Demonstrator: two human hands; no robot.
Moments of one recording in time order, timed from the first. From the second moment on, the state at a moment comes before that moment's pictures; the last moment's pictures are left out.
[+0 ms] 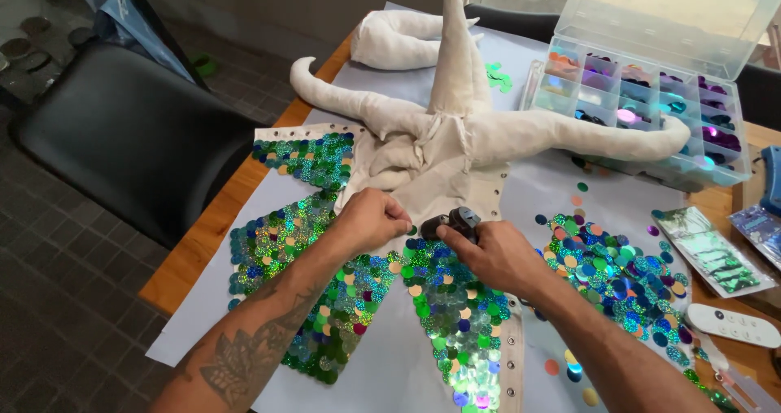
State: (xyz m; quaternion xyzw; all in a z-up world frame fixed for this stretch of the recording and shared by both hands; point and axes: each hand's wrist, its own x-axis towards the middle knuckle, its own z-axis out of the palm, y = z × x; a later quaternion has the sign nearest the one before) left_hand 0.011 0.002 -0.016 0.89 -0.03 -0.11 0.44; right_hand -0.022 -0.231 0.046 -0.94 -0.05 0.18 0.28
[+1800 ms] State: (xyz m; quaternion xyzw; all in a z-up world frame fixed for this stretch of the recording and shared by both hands) left_hand 0.022 -0.005 -0.025 0.92 -0.01 -0.06 0.39; right_hand -0.149 -0.383 0.017 -0.74 0.28 0.12 0.60
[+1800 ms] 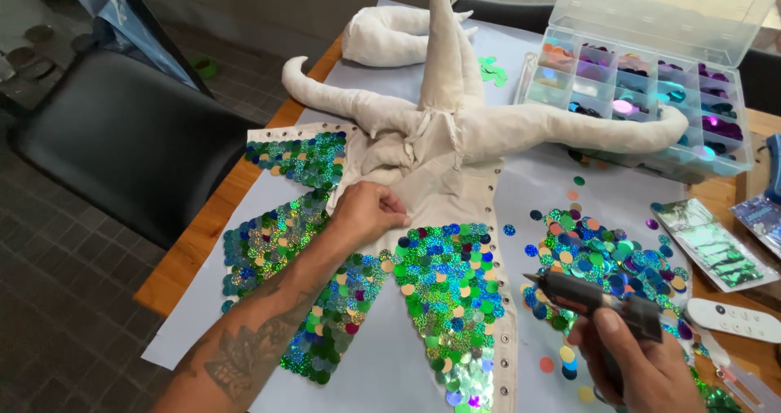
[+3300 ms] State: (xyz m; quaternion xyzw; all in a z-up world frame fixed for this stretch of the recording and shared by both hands) left_hand -0.024 -0.008 0.020 0.90 -0.41 0.11 0.08; right_hand -0.176 -0.507 -0.087 -0.63 0.18 -0.03 0.76
